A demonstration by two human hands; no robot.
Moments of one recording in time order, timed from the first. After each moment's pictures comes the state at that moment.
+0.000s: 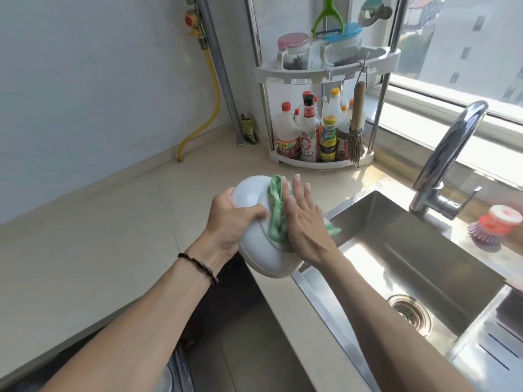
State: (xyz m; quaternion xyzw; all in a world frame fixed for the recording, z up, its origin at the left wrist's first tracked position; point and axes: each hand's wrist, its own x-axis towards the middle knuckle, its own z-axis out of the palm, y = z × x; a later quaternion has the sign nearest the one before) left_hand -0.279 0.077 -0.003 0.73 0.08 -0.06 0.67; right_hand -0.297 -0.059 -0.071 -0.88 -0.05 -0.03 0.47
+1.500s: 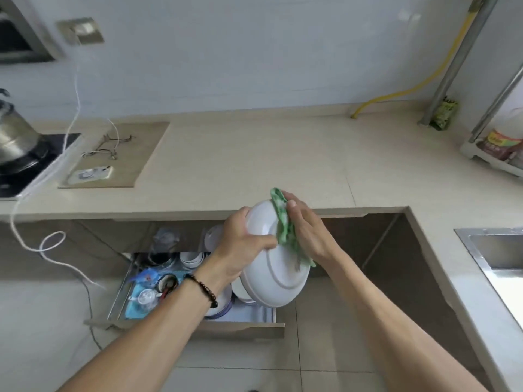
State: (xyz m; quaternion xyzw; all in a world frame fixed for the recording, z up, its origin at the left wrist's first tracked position) left_hand -0.536 0.463 -0.049 0.73 0.20 0.07 0.65; right_hand -0.453 0.331 -0.079 -0.79 -0.26 0.14 0.53
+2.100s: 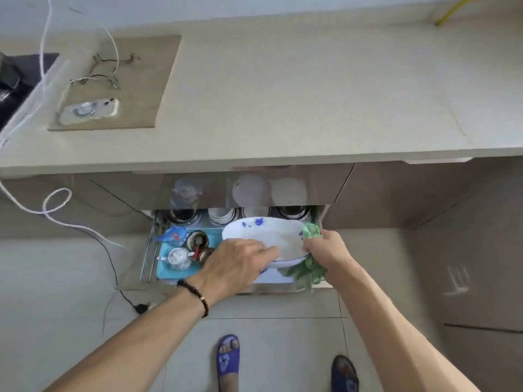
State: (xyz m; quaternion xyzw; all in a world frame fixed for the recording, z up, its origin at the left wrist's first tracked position) left_hand -0.606 0.692 -0.243 0.97 -0.18 0.05 0.12; right_hand -0.518 0.510 -0.248 -0.76 0.18 0.34 0.52
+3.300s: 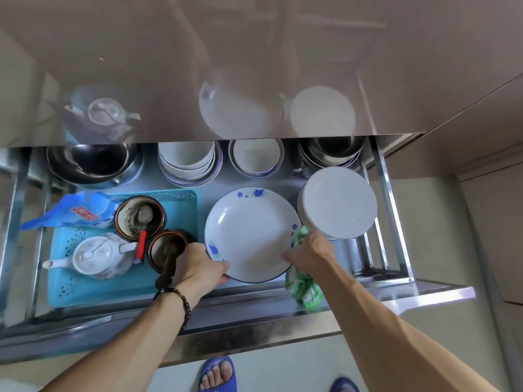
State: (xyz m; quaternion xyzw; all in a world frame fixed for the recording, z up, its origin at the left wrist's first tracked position) left_hand -0.568 0.842 -0.682 0.71 0.45 -0.25 0.48; right_hand -0.486 0.654 -0.665 -0.87 0.21 0.41 0.18
